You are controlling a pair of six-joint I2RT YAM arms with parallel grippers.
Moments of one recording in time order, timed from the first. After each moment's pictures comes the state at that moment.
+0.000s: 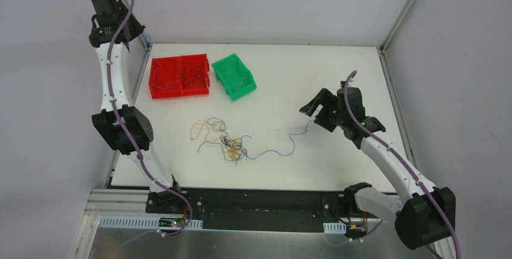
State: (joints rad) left arm 0.28 1.86 2.13 -0.67 0.05 -0.40; right arm 0.33 1.06 0.77 -0.39 -0.14 0.84
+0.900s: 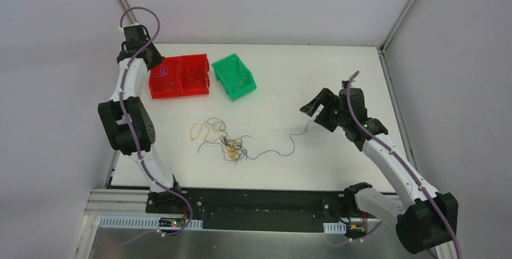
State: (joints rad) left arm 0.23 1.85 1.66 -0.47 -0.01 -0.37; right arm 0.33 1.03 0.77 -0.40 -0.15 0.84
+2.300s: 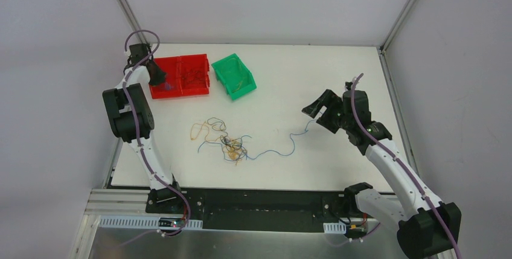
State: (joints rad) left arm 0.28 2.02 1.53 -0.33 0.02 -0.46; right arm 0.32 0.96 0.76 -0.42 -0.15 0.84
